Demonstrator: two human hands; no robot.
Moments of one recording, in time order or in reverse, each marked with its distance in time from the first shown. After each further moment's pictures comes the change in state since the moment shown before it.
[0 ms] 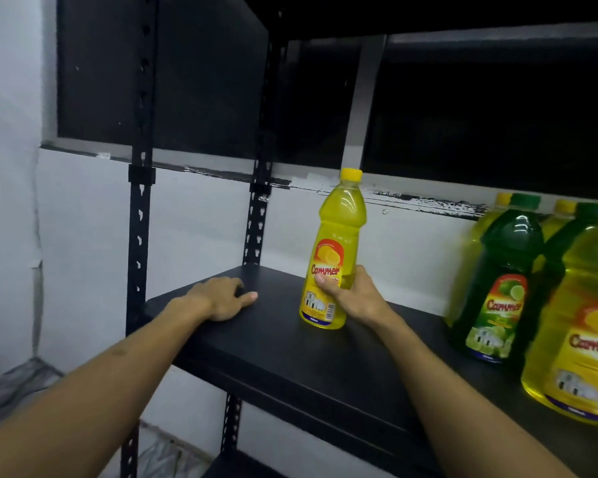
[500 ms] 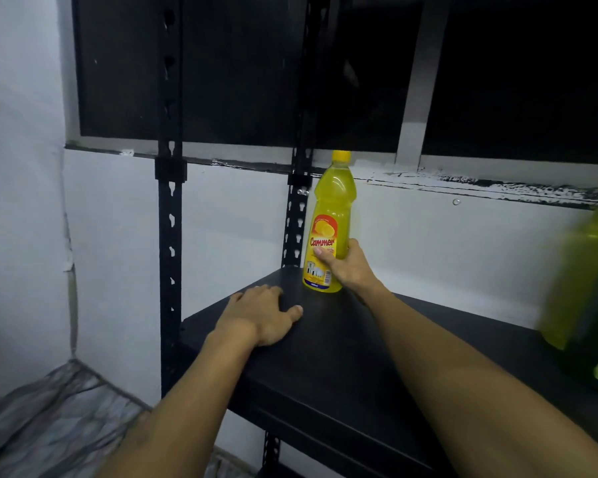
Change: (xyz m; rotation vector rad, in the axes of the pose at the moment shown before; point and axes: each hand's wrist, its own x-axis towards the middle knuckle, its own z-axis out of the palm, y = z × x) left_hand 0.030 -0.022 0.017 0.015 0.088 0.031; right_hand 0.142 0.002 0.110 0.078 0.044 -0.015
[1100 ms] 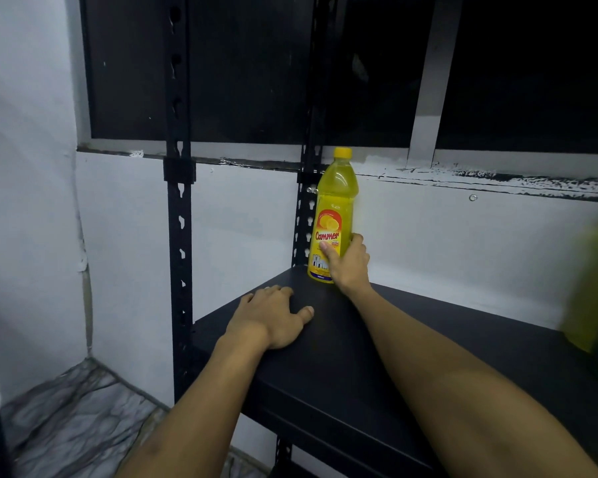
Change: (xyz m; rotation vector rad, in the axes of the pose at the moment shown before) left_hand -0.002 0.000 0.000 -0.024 -0.015 0.011; right_hand 0.008 0.002 0.032 -0.178 0.229 -0.059
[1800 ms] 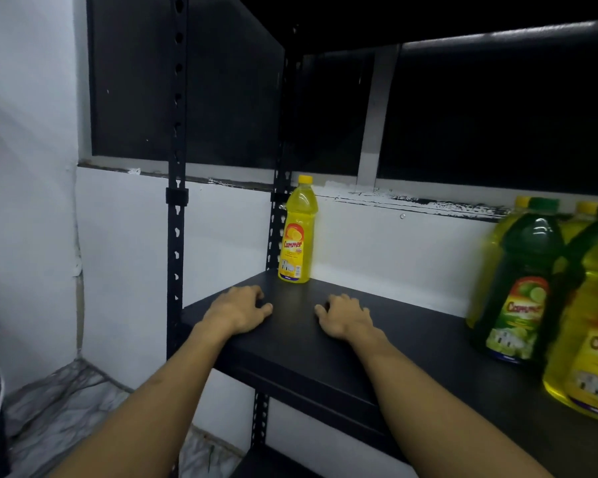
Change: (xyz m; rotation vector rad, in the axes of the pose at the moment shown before) left_hand -0.050 0.022 -0.027 -0.044 -0.002 -0.094; right_hand -0.121 -0.007 -0.117 -0.786 -0.442 0.026
